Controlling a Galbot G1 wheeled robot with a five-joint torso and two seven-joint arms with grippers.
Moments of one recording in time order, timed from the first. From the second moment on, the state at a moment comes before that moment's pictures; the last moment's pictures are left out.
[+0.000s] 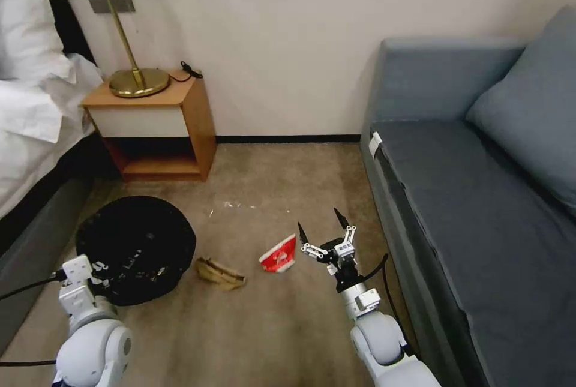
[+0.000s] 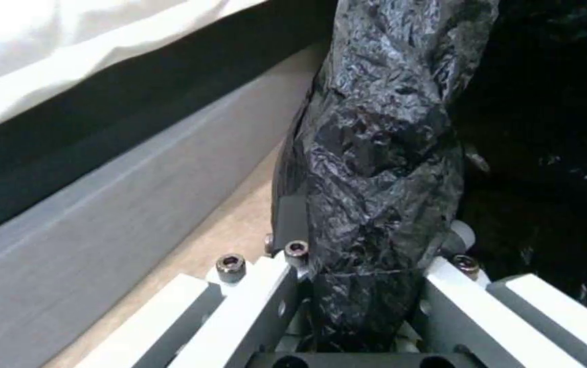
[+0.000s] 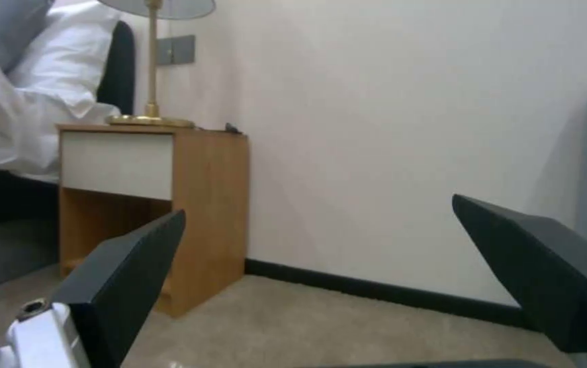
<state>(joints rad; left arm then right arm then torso) 1.51 -1.32 -0.79 -1.95 -0.37 0.27 -0.54 -1.27 1.43 0.22 1.56 -0.01 0.52 -0.05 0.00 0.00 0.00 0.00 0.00</state>
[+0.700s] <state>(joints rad) 1.51 -1.32 -0.80 -1.96 -0.37 0.27 -0.54 -0.76 1.13 -0.46 1.55 0.47 -0.15 0.00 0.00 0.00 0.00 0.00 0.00</state>
